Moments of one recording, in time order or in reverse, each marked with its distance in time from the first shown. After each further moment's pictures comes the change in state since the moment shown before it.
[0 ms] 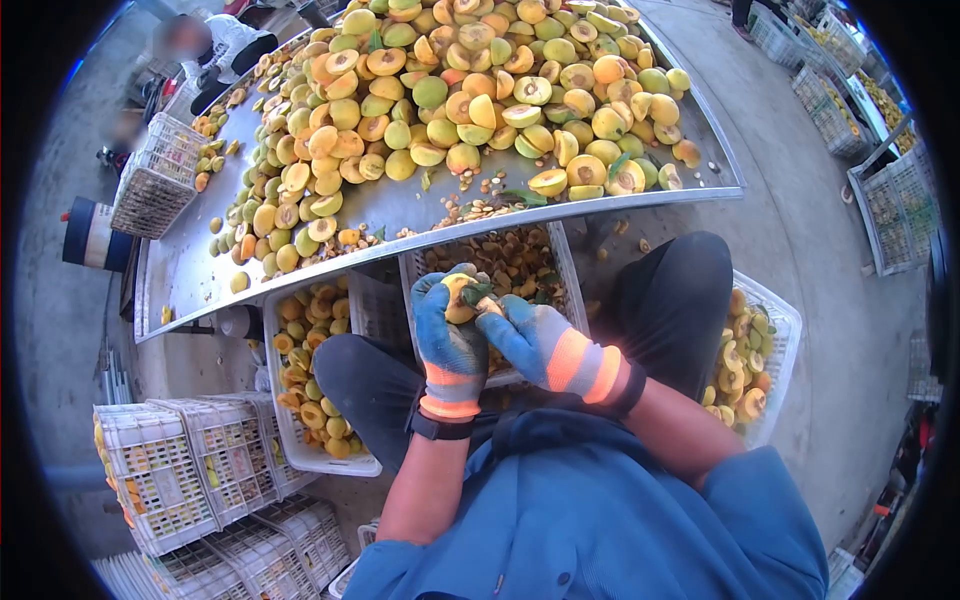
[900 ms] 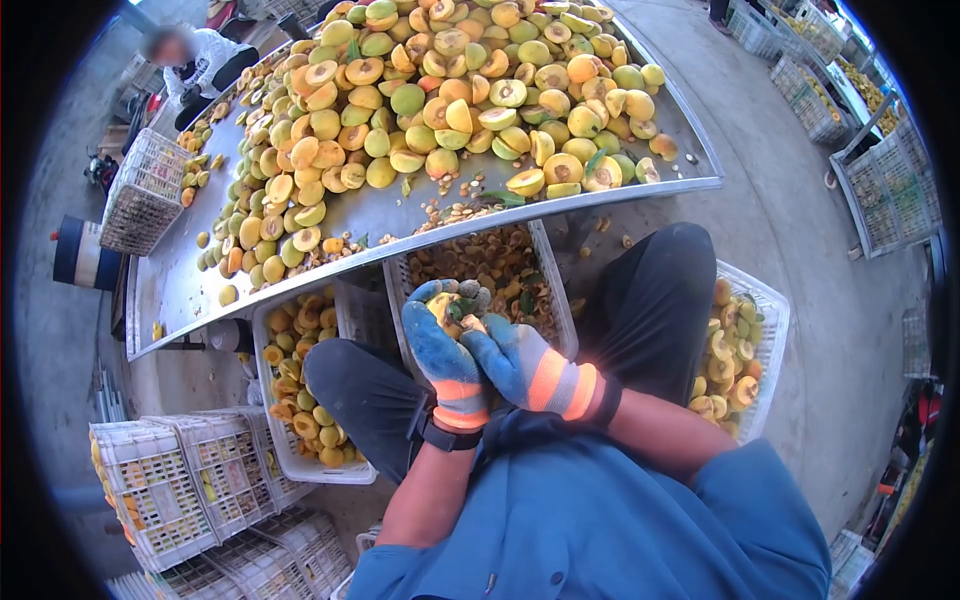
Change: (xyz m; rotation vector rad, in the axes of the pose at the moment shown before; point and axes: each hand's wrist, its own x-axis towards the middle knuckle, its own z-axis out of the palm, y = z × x) left_hand -0.025 -0.018 0.018 0.051 0.109 0.139; right_hand -0.022 -0.007 0.028 -0.007 0.127 -0.032
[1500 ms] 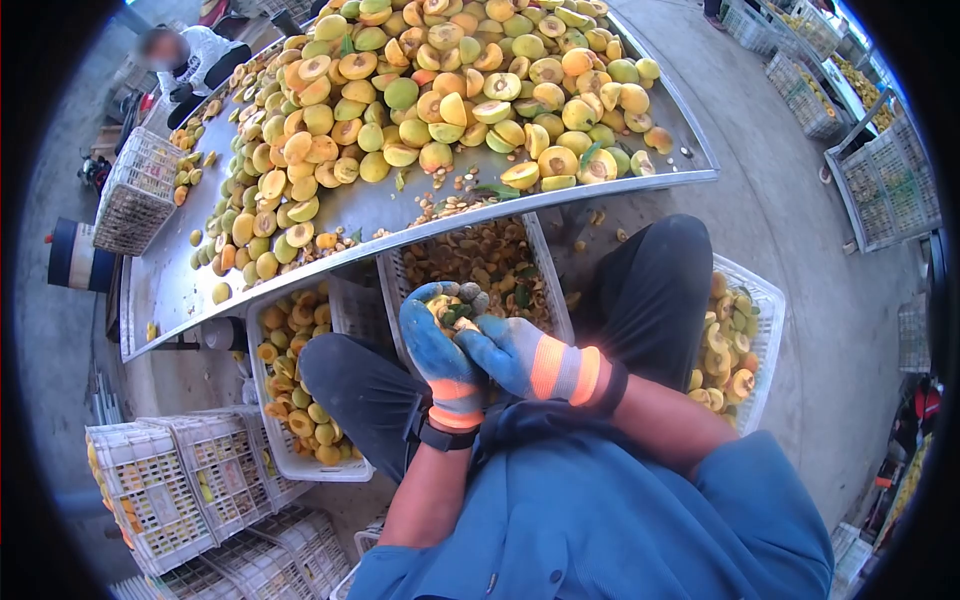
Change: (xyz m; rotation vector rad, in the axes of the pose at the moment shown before) left_hand -0.008 0.002 -0.007 0.135 -0.056 0.018; right_hand 0.002 0.011 -0.008 0.059 -0.195 -0.011
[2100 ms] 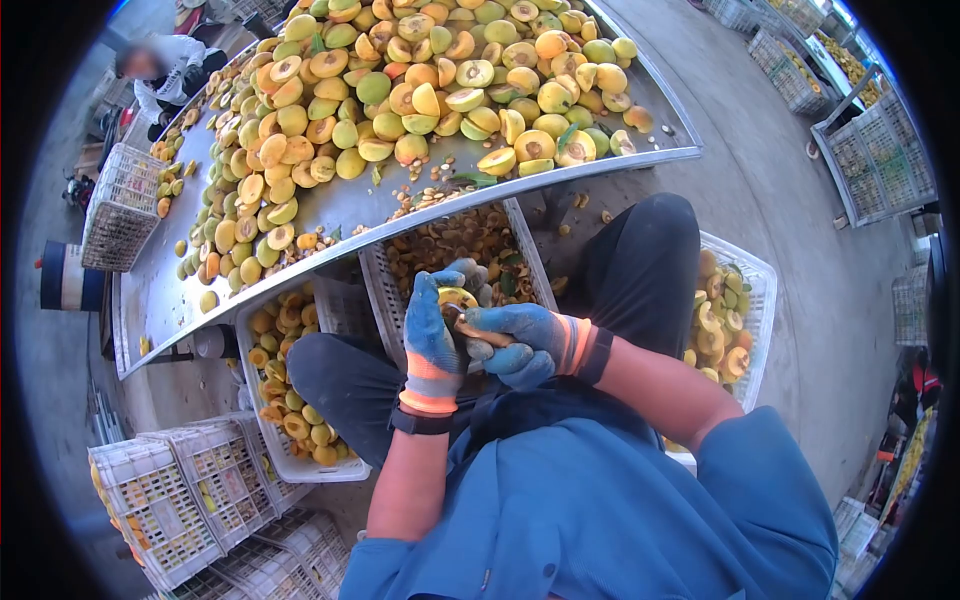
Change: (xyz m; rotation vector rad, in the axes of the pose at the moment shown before) left_hand 0.015 -0.003 -0.012 -0.142 -0.205 -0.398; right_hand -0.006 0.015 -0.032 1.769 -0.492 0.835
